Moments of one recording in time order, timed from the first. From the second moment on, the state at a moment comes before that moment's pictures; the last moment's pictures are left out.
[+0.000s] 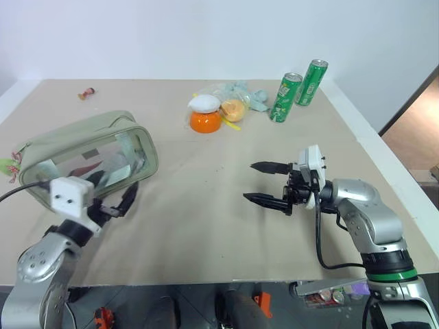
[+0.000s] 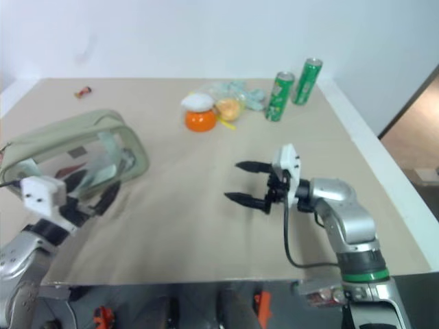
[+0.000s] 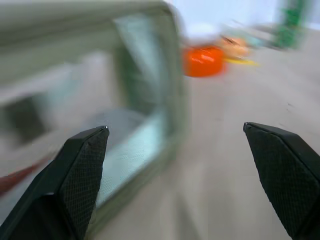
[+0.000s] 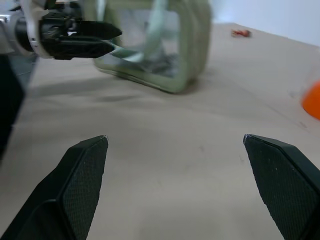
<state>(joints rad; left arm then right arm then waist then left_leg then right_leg) 0.25 0.31 0.43 -0.69 -0.45 0.36 -0.29 -0.51 -0.59 0.02 -0.06 0.51 0.36 1.16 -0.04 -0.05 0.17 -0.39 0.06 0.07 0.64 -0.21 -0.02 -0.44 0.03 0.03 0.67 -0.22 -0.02</state>
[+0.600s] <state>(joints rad) 0.27 0.48 0.79 -0.47 -0.60 0.37 -0.32 -0.66 -0.52 0.08 0.07 0.46 0.31 1.20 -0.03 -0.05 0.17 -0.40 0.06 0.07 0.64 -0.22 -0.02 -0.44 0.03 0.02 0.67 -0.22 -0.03</state>
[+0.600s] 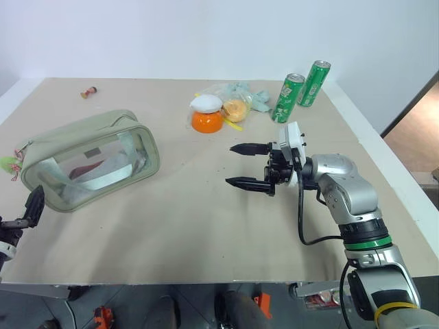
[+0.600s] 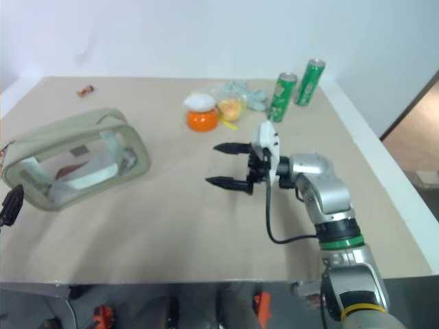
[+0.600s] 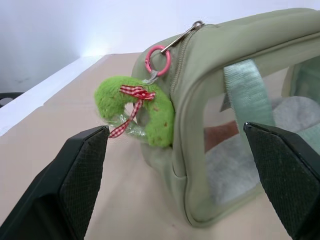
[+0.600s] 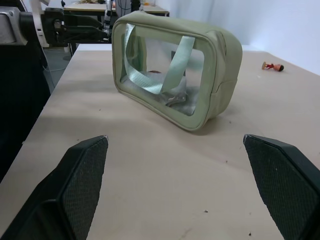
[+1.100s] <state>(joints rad) 0.15 0.50 0.66 -0.36 -0.59 0.41 -0.35 -0.60 -0.56 0.06 0.02 0.46 0.32 1.14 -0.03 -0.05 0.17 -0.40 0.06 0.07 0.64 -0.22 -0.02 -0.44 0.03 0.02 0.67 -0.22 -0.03</state>
